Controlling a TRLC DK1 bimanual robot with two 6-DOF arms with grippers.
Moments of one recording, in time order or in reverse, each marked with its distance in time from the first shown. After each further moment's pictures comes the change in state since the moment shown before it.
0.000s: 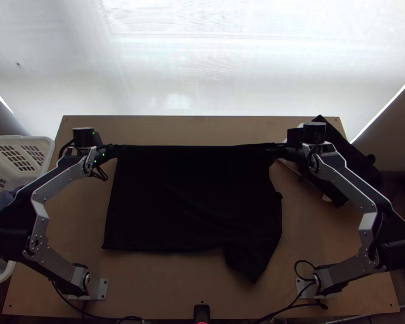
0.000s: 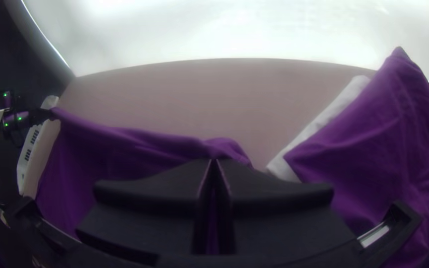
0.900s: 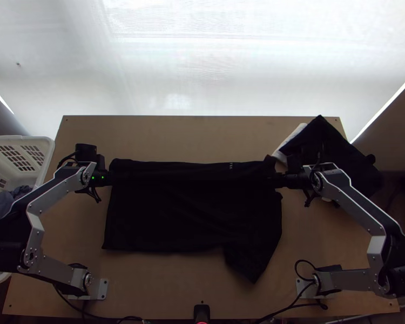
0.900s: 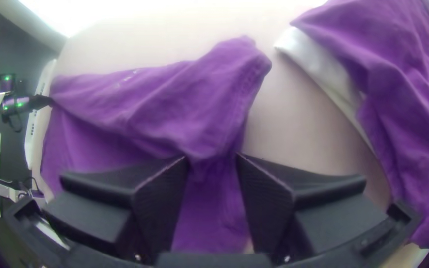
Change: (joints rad) left arm 0.006 -0.093 -0.138 -0.283 0.026 0.194; right arm 0.019 -0.158 -0.199 -0.256 -0.026 0.005
